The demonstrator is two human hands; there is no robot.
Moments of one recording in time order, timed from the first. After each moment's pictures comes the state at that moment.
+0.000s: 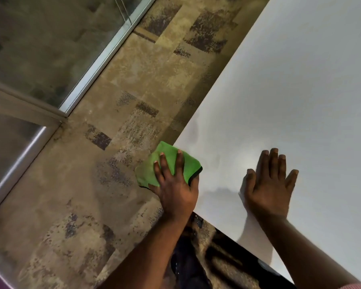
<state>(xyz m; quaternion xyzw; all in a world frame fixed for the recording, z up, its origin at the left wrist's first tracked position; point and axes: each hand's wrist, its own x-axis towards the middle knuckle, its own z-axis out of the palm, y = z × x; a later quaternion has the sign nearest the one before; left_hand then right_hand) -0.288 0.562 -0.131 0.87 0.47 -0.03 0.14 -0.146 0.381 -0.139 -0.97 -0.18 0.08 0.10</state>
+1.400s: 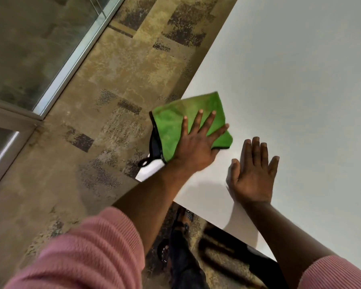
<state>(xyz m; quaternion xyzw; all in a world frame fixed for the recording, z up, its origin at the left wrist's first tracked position) -0.165 0.585 -0.120 0.99 0.07 -0.07 0.07 -0.146 0.383 -0.139 -0.98 -0.18 0.06 0.08</state>
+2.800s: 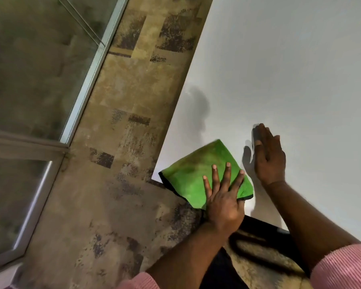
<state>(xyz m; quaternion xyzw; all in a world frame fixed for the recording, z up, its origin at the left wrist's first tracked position) -0.297 0.451 -0.108 0.95 0.14 -0.13 0.24 -0.140 0.359 -0.115 -0.90 -0.08 0.07 0.43</state>
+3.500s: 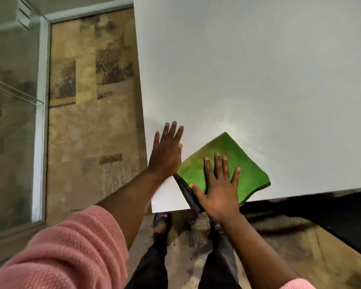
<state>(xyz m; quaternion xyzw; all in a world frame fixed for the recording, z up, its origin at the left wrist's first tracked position) -0.154 0.644 -0.103 0.98 -0.11 -0.09 0.13 -0.269 0.457 -0.103 -0.98 0.00 0.13 0.17</state>
